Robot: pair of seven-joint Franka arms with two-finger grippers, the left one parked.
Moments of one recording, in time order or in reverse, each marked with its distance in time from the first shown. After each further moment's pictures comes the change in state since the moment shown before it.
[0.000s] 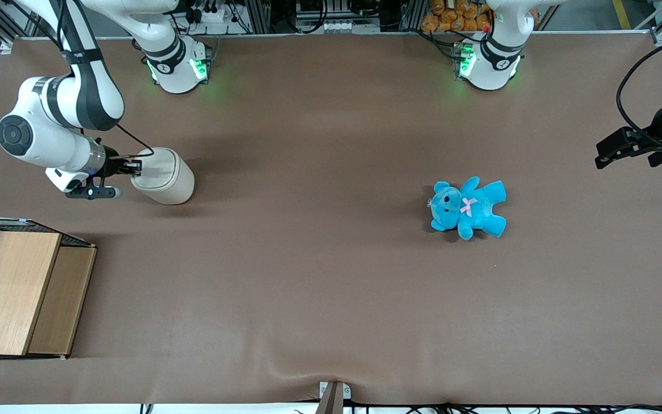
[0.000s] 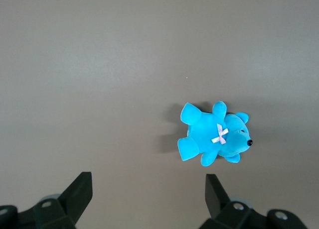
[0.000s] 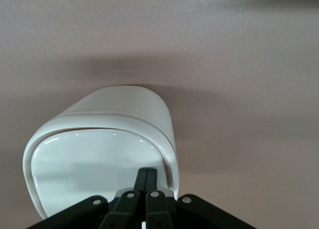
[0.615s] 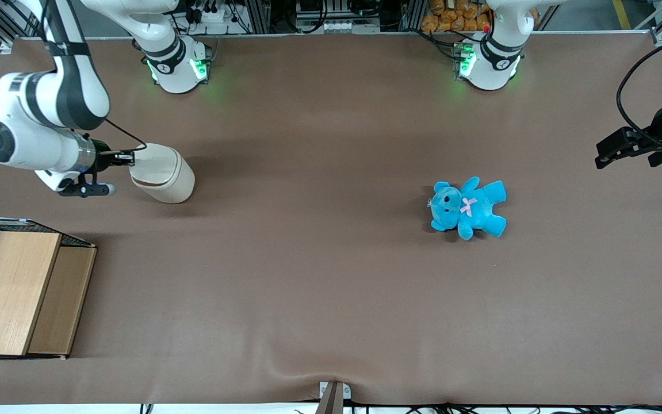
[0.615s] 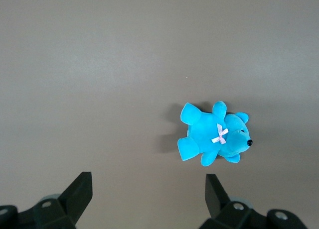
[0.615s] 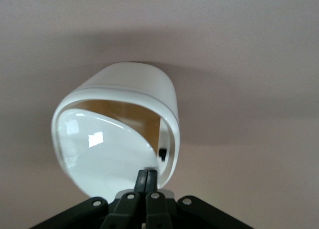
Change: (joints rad) arm -0.001 -0.003 0.000 0.154 0.001 -0.287 0.003
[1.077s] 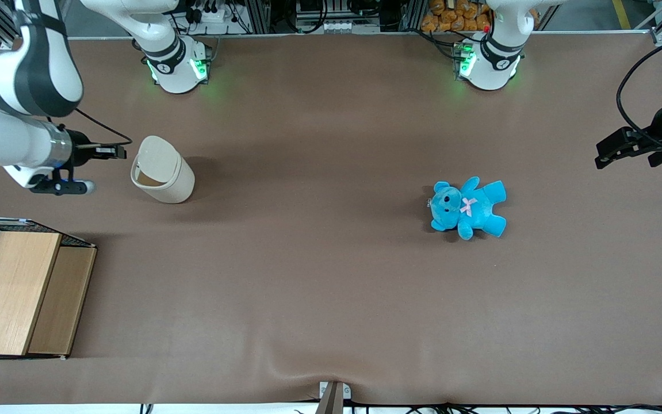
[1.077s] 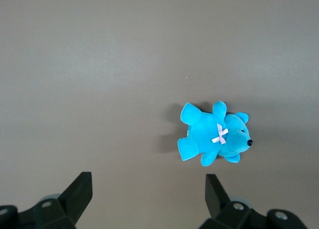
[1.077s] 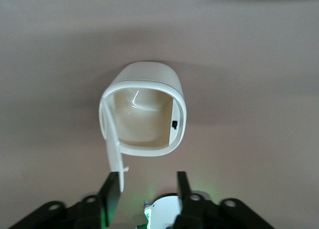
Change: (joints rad) arm 0.022 -0.001 0.014 0.252 0.001 -0.257 0.085
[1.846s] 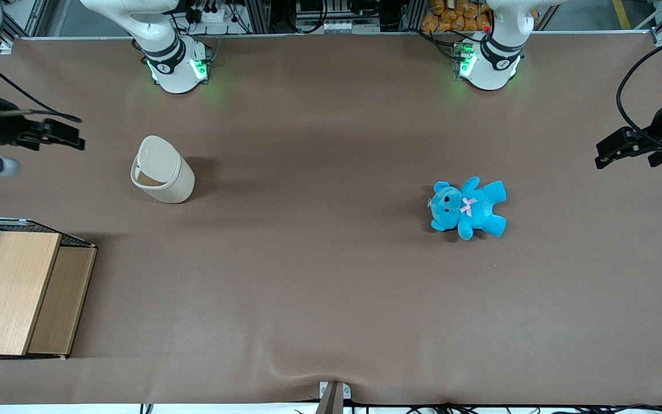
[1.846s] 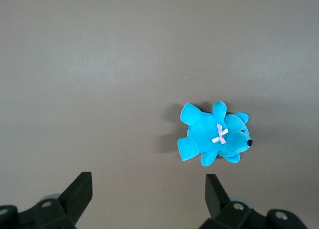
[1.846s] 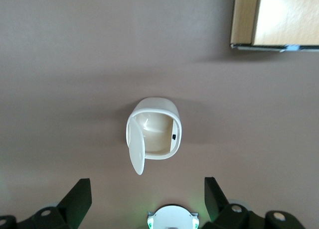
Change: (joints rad) arm 0.000 0.018 -0.006 0.395 -0.003 -0.175 0.002
